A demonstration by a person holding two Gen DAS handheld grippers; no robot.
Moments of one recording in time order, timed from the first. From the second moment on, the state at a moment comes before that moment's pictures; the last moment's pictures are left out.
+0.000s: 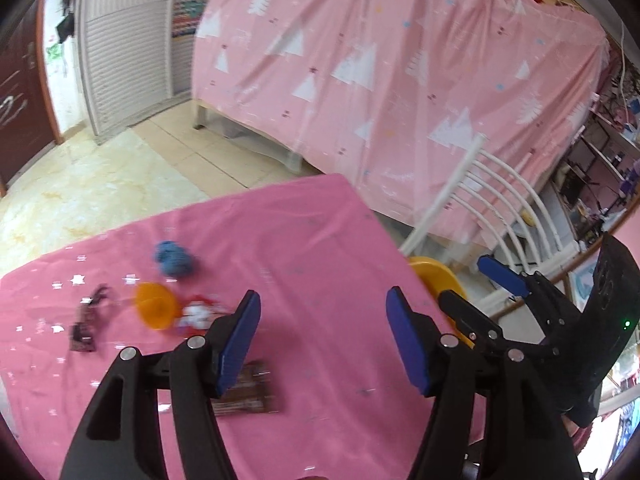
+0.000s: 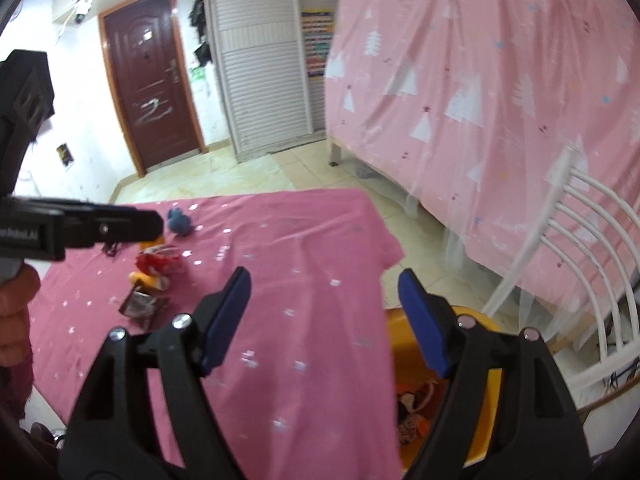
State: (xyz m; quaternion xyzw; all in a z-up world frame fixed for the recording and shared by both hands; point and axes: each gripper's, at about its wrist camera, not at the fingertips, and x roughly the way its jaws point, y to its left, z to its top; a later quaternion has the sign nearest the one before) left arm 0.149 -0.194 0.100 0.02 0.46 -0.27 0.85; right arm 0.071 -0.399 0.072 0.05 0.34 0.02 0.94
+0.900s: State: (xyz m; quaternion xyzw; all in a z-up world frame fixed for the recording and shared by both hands) left arm 0.225 -0.023 0.030 0.02 0.50 -0.13 0.85; right arm 0.150 -0.244 0.047 -0.01 0.40 0.15 0.90
